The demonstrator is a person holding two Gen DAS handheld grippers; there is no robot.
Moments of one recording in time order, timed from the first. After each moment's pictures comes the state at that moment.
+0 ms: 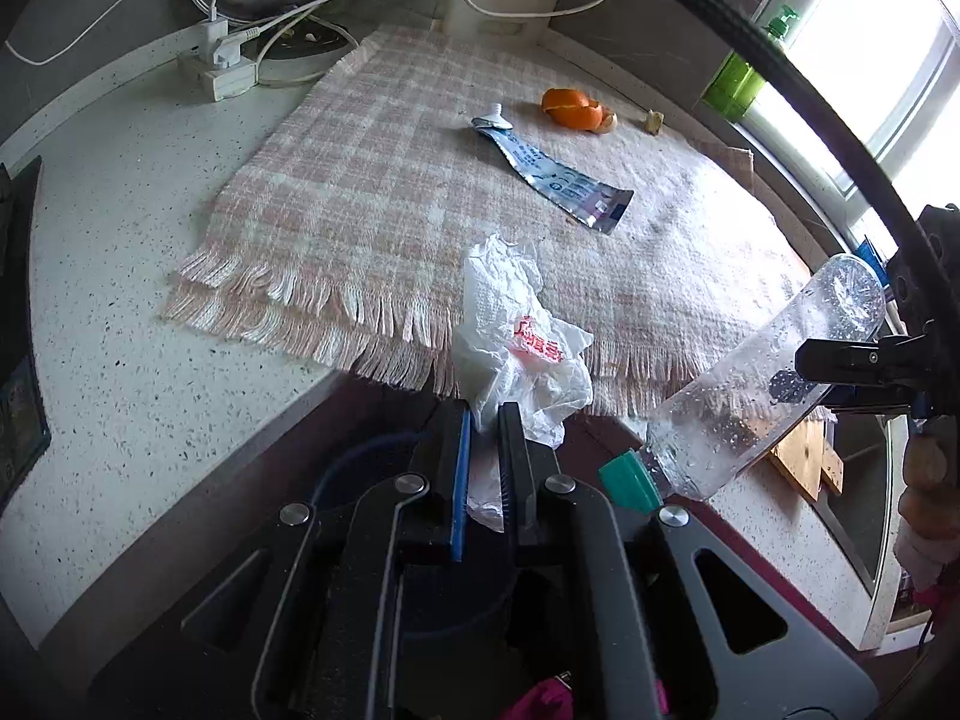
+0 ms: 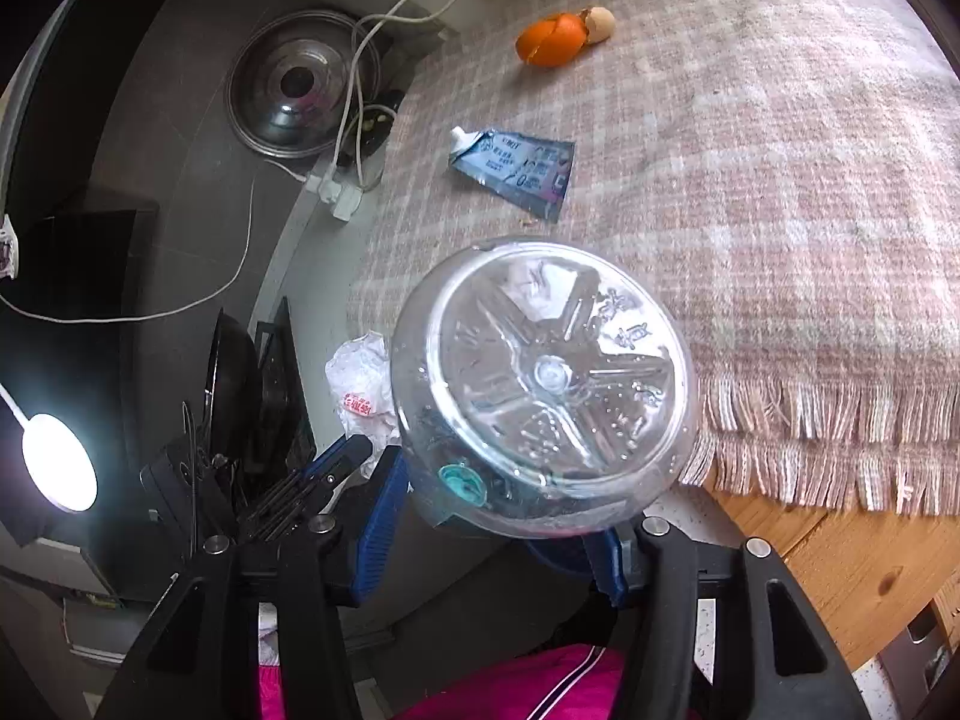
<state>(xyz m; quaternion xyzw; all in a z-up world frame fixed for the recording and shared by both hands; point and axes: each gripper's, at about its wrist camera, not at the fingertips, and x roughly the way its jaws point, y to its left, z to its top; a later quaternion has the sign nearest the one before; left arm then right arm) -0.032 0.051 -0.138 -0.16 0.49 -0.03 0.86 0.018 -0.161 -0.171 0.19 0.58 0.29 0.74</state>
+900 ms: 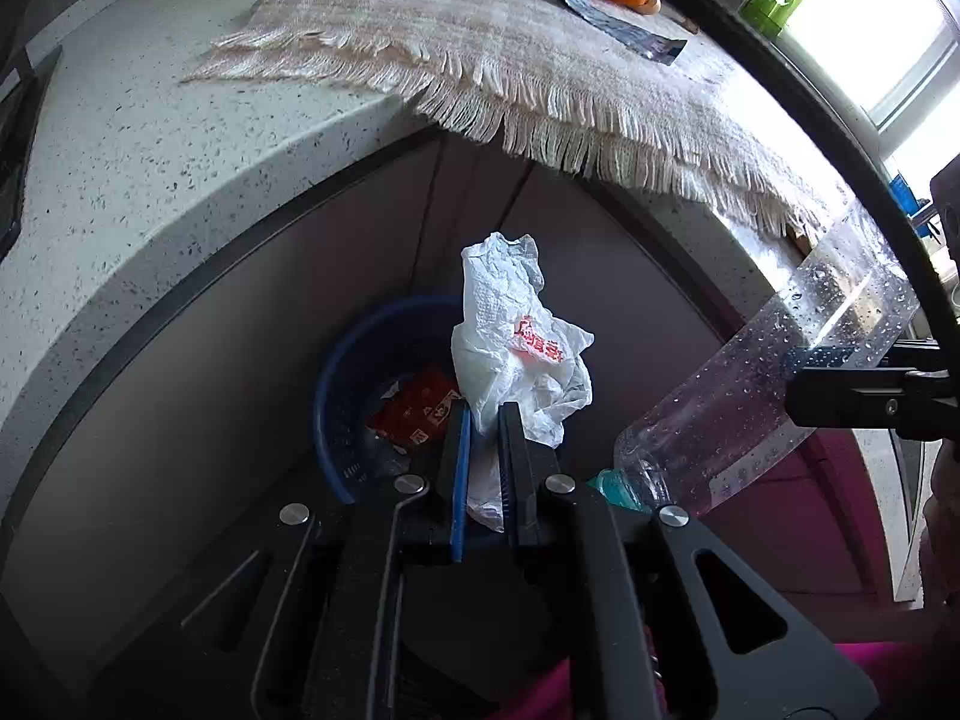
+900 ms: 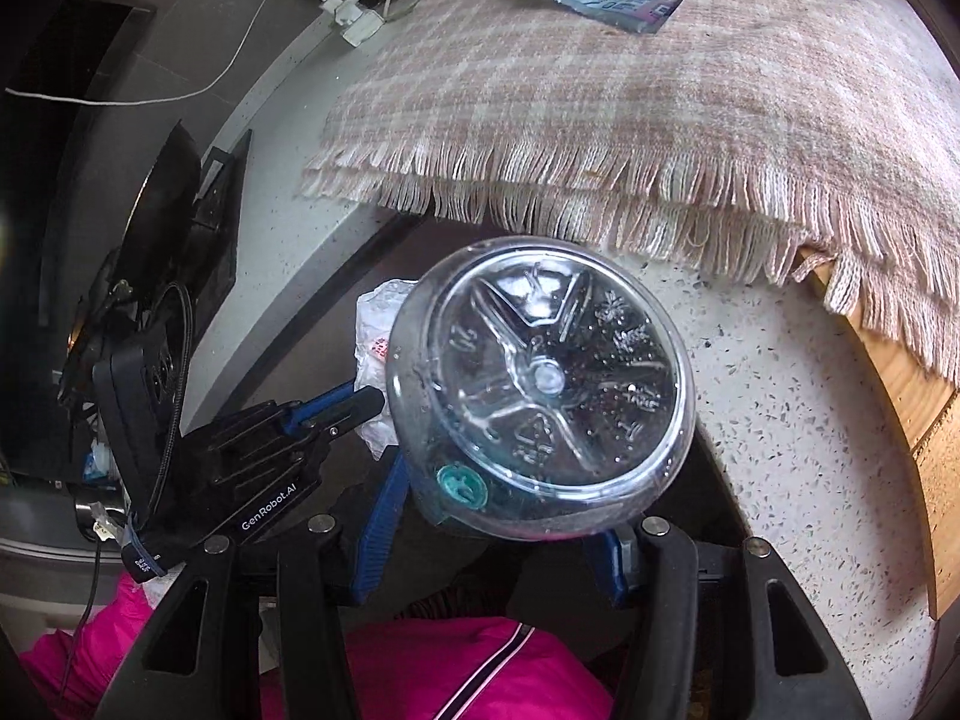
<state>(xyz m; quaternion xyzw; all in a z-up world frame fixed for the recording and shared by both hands) -0.098 0.051 -0.224 -0.15 0.56 -0.02 0.82 -0.050 -0.075 -0.241 0.01 0.61 0.29 0.74</state>
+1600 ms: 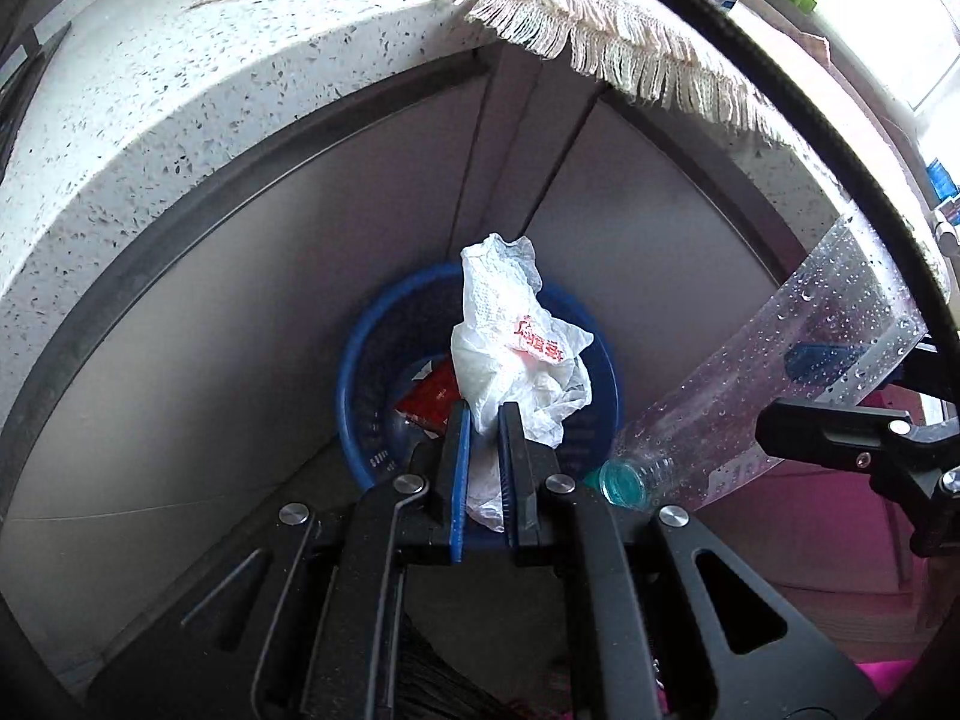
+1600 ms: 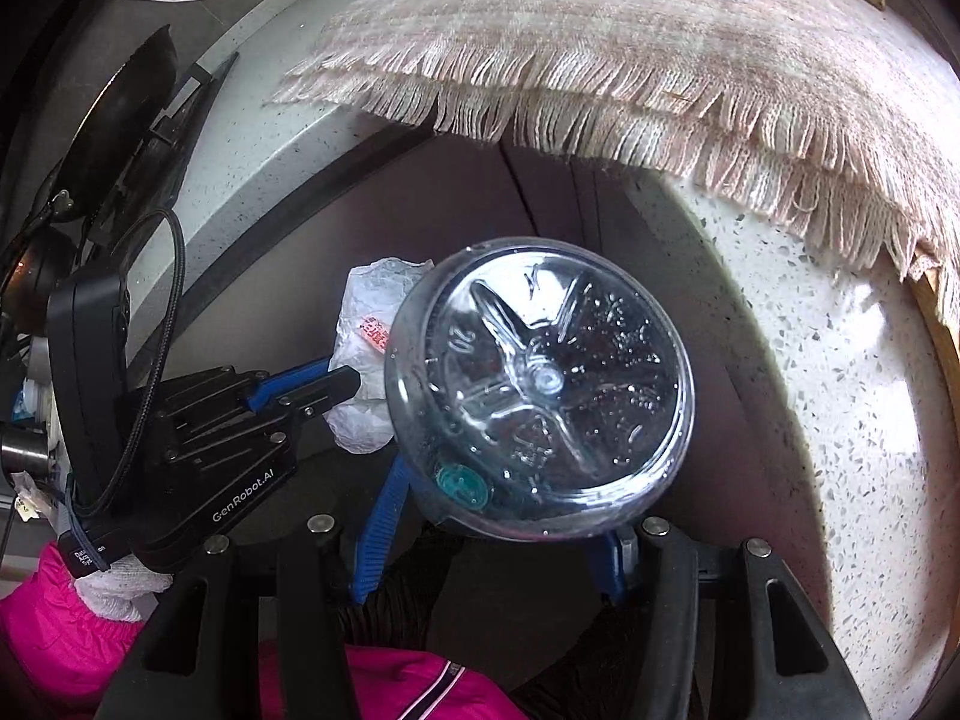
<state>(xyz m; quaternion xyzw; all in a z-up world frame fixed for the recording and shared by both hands) -0.094 0.039 -0.272 -0.13 0.57 0.02 0.81 -0.053 -0.026 -0.291 -0.09 0.59 0.27 0.75</state>
